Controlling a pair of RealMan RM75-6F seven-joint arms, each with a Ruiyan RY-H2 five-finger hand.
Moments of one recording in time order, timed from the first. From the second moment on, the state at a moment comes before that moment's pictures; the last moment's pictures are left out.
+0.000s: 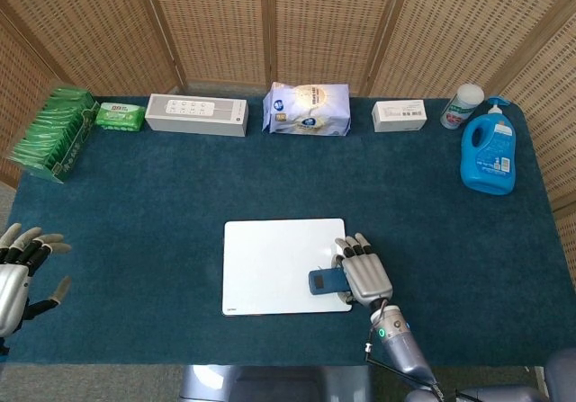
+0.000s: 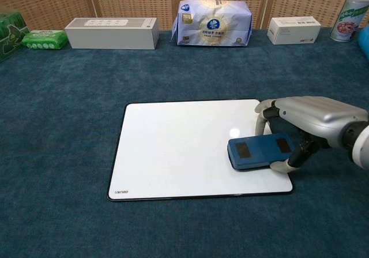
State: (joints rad) left arm -0.04 -1.01 -0.02 -1.88 1.56 1.53 0.07; right arm 0.60 -1.61 0.04 -1.82 -0.90 1.23 -0.71
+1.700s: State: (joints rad) left arm -0.05 -1.02 -0.02 -1.86 1.55 1.52 0.07; right arm 0.66 -1.60 0.06 -1.81 -0.81 1.18 -0.75
